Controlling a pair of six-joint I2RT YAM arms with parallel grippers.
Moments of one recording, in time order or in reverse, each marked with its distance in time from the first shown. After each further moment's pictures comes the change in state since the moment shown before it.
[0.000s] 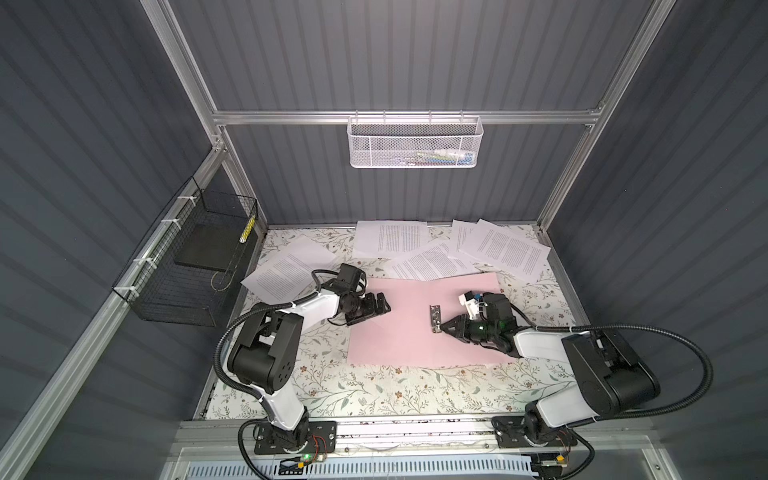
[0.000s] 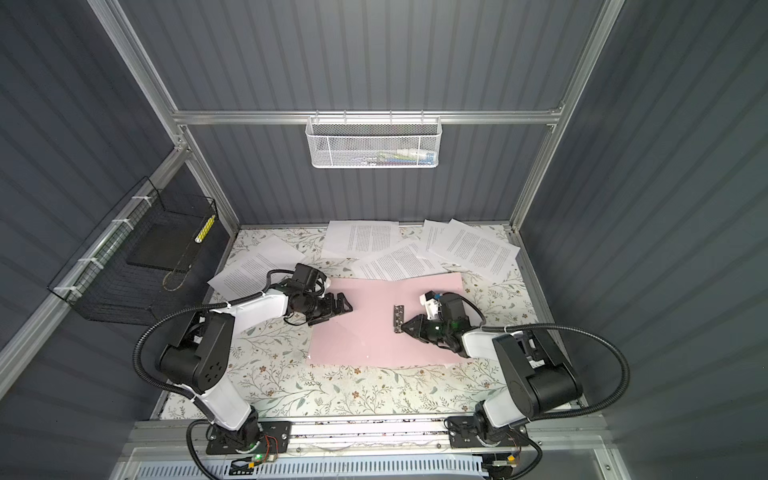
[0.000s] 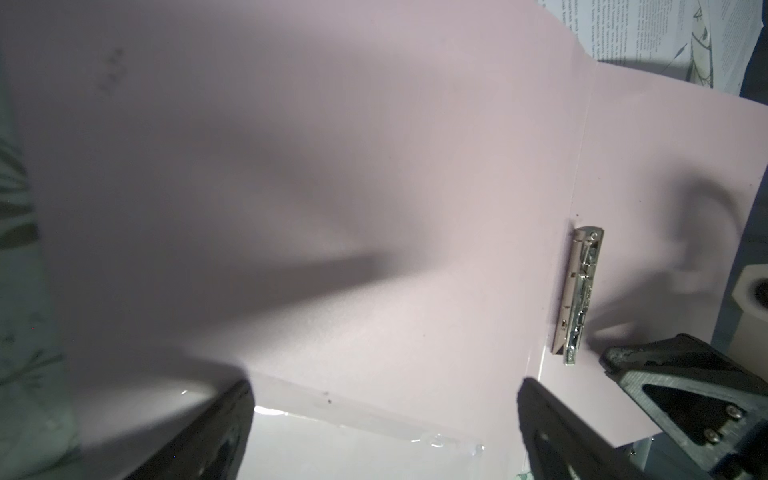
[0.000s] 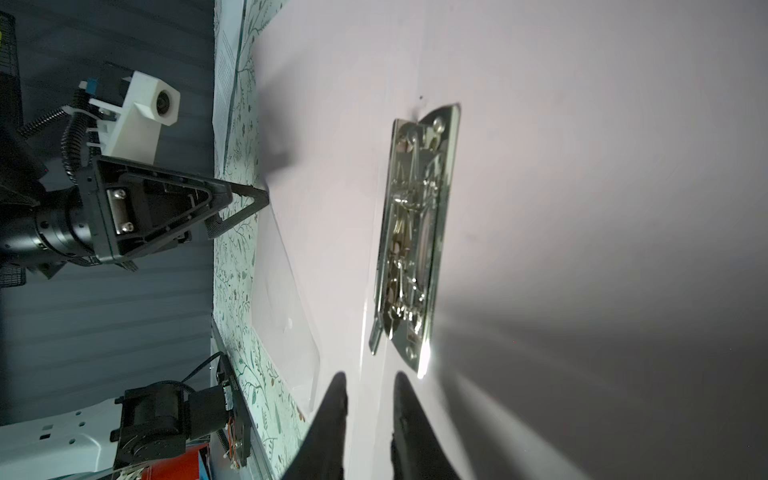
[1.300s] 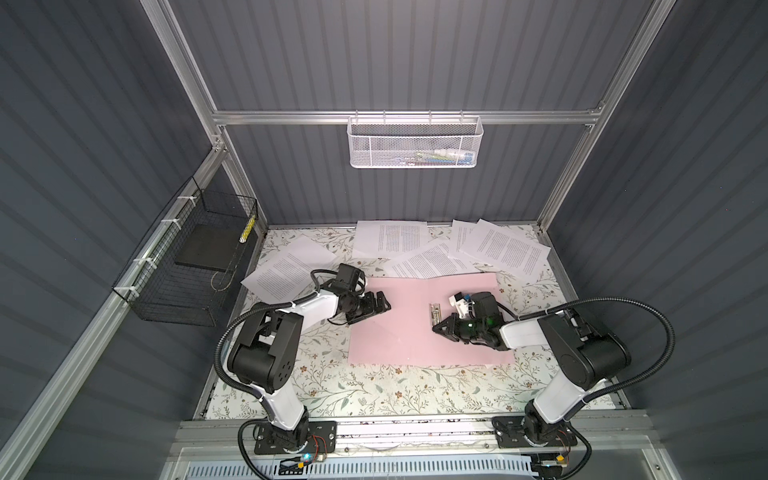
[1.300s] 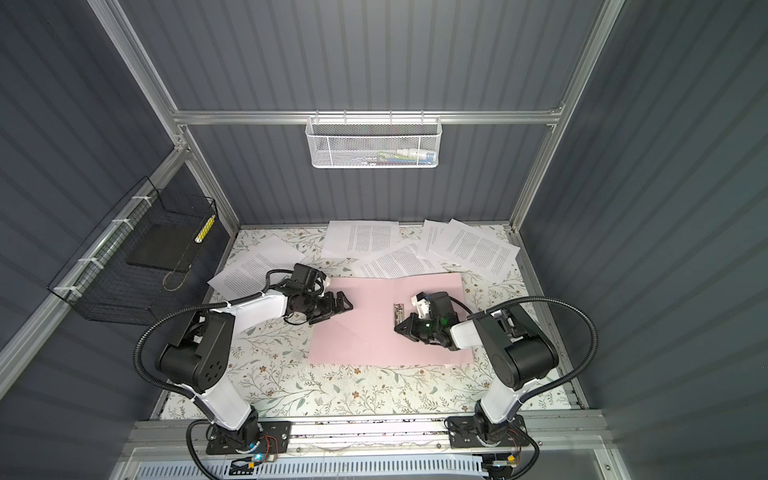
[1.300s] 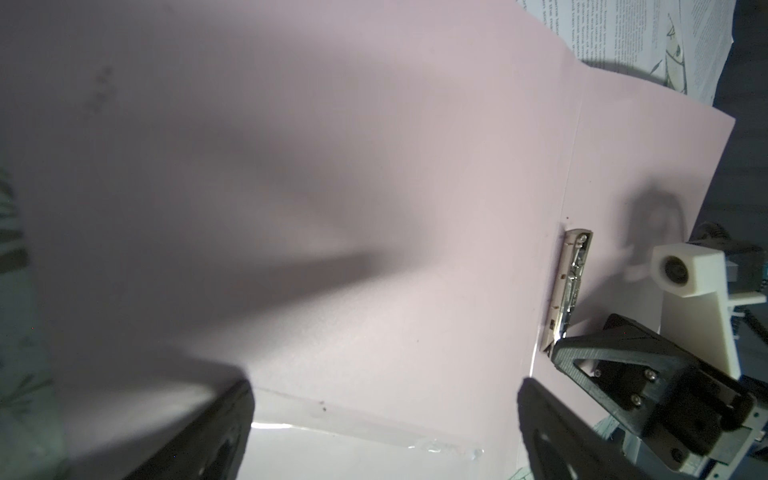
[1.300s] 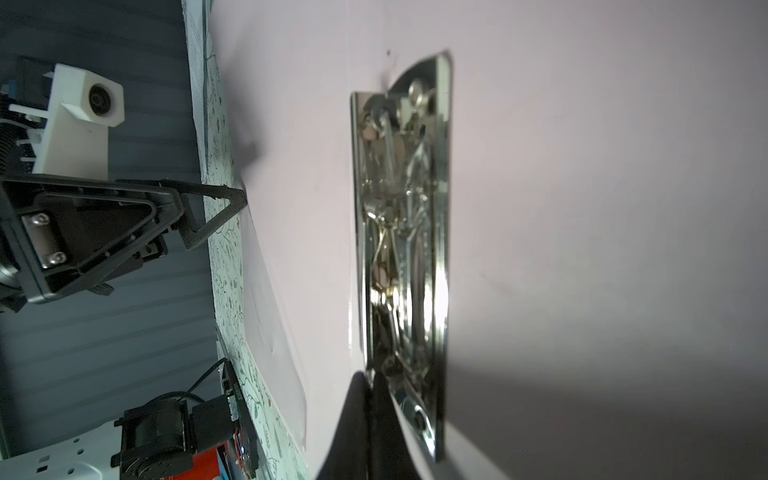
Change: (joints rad) left arm 0.022 0.004 -0.012 0.042 0.027 -0.019; right arm 0.056 0.161 0.083 0.036 0.025 0.070
